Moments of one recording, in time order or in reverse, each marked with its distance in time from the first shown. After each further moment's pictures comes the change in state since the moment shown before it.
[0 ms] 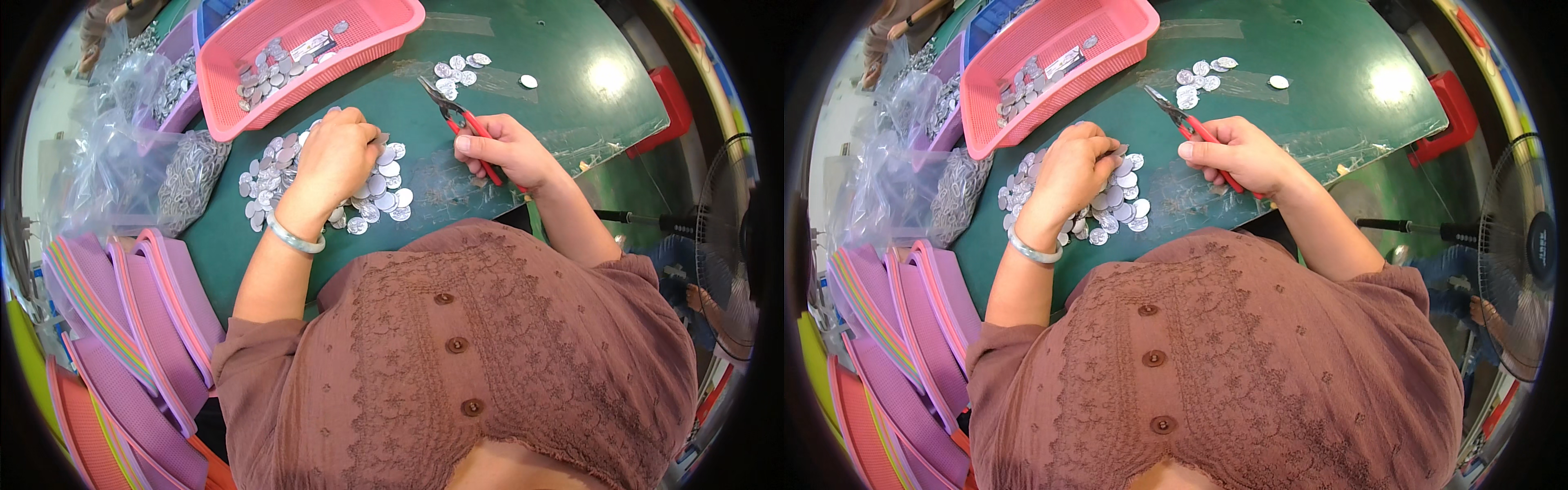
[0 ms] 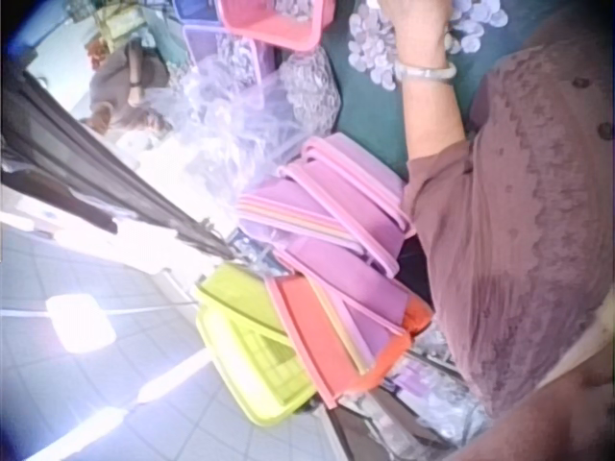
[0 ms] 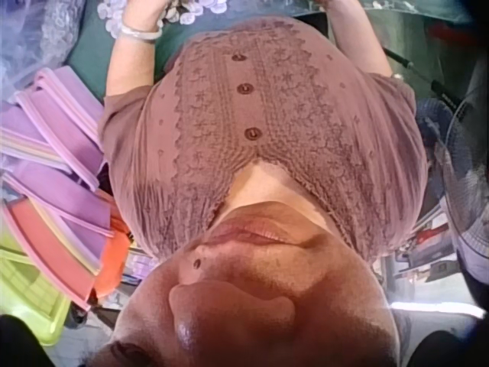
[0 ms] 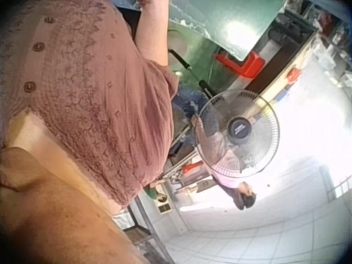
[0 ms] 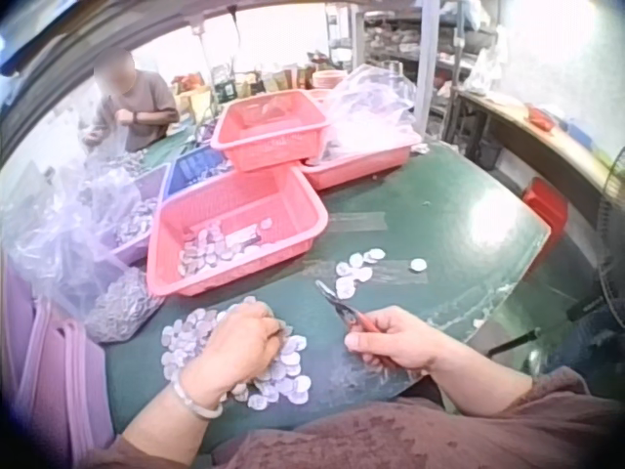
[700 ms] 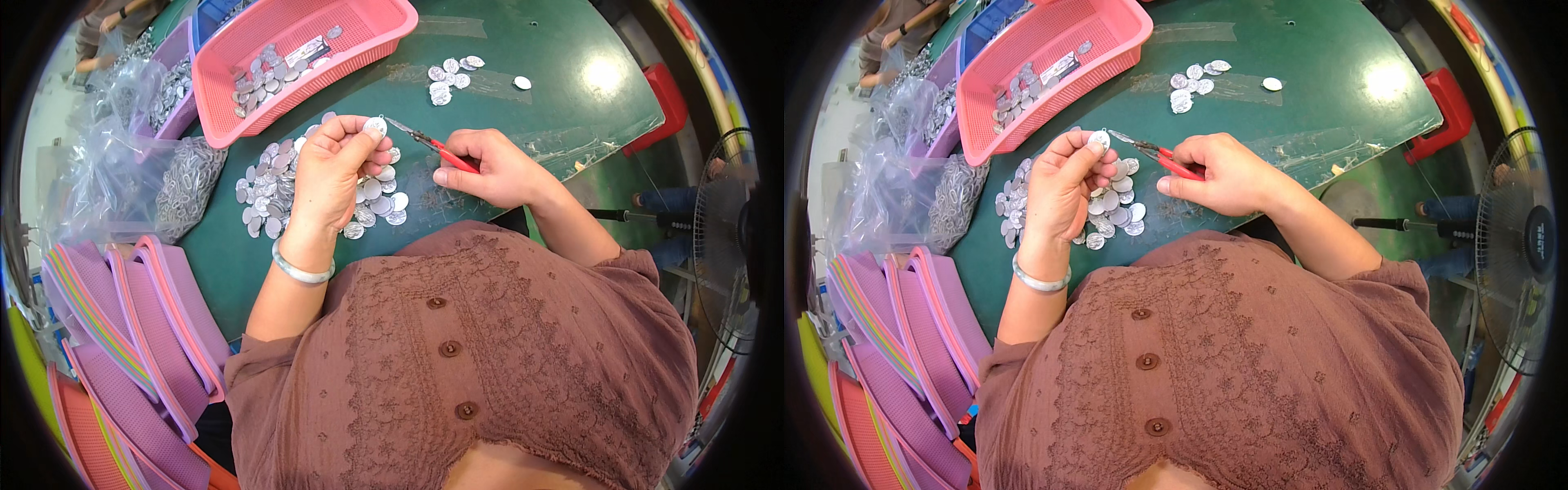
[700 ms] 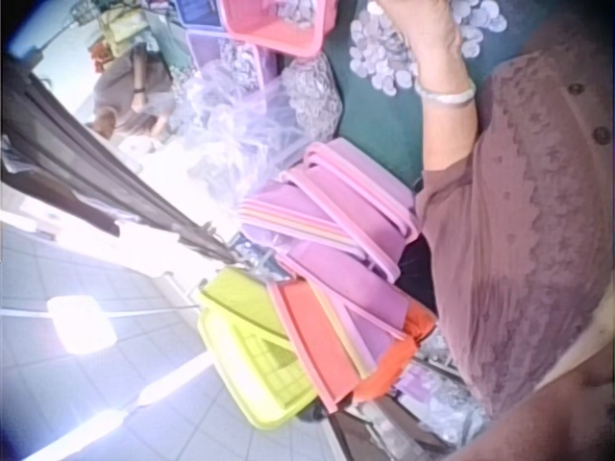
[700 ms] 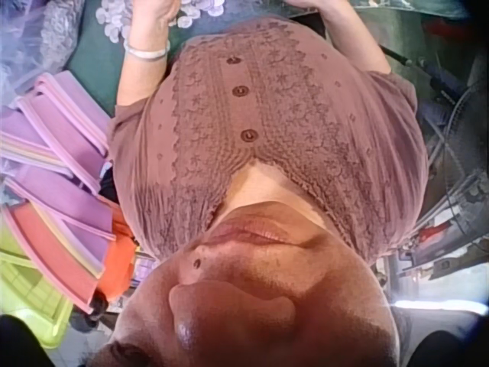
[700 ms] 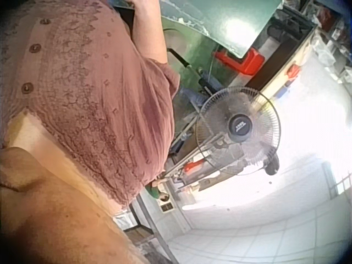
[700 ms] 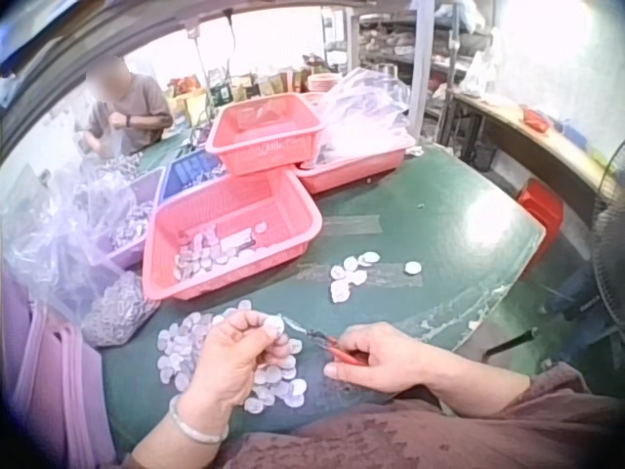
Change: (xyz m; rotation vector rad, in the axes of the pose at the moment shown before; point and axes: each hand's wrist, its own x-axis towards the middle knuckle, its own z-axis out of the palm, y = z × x) left_hand -0.011 0.029 -0.003 -1.554 0.196 -0.546; right_hand -0.003 -0.001 0.013 -0.591 -0.018 -0.317
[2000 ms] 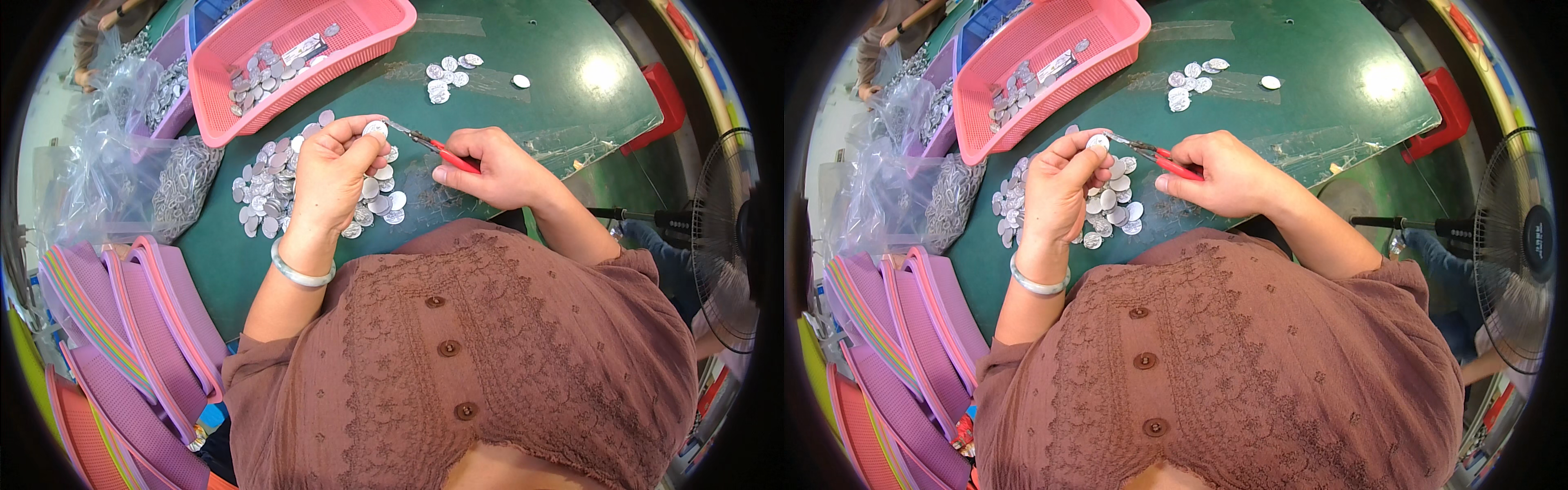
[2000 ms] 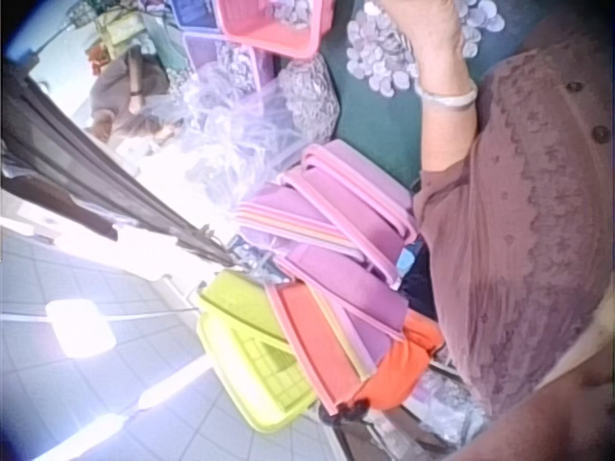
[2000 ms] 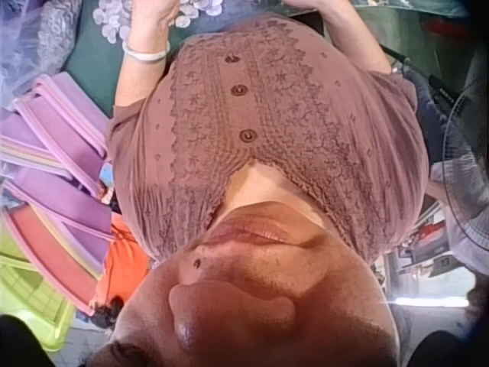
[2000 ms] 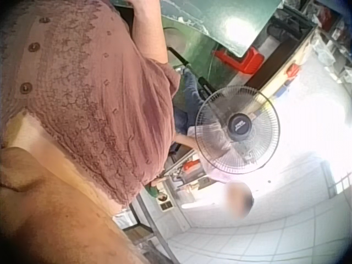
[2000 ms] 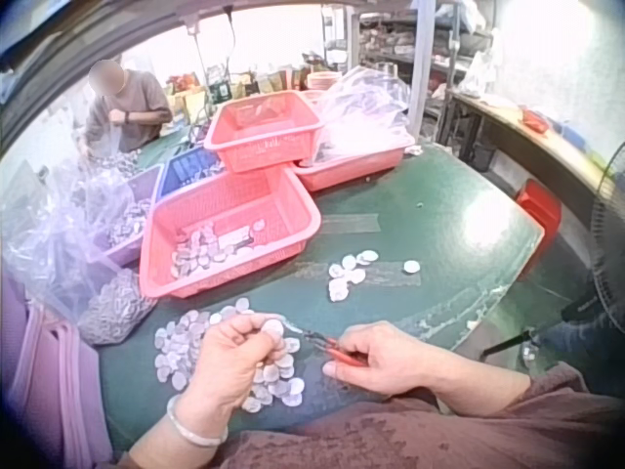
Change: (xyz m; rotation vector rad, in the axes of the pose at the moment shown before) left_hand -0.005 0.002 0.006 0.104 0.025 0.017; right_hand -0.001 -0.005 -0.001 -0.090 0.033 -0.058
